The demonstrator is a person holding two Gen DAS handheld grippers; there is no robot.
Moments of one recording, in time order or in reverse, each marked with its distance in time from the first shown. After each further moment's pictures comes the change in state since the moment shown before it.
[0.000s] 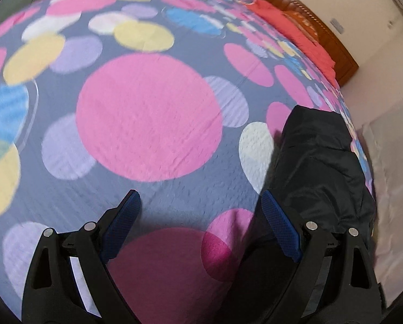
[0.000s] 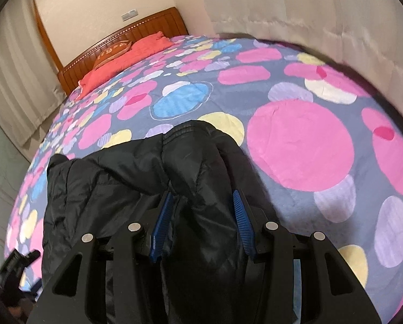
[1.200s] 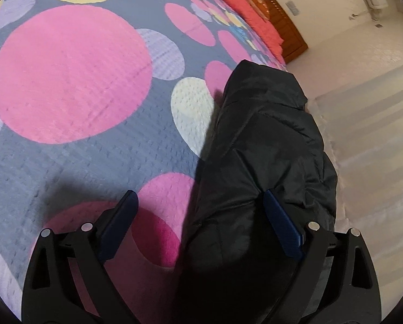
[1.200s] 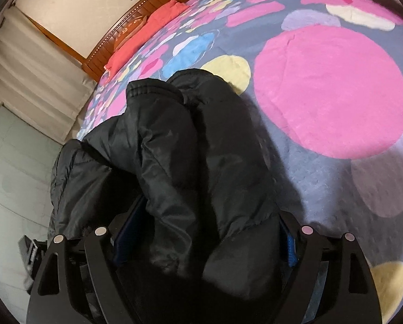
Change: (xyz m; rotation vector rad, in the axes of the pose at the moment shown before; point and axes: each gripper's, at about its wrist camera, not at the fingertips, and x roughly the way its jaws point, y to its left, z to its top) left arm 0.034 -0.015 -0.020 0.076 0.142 -0.362; right arm 0.059 -0.056 -0.008 0.098 0.243 0.307
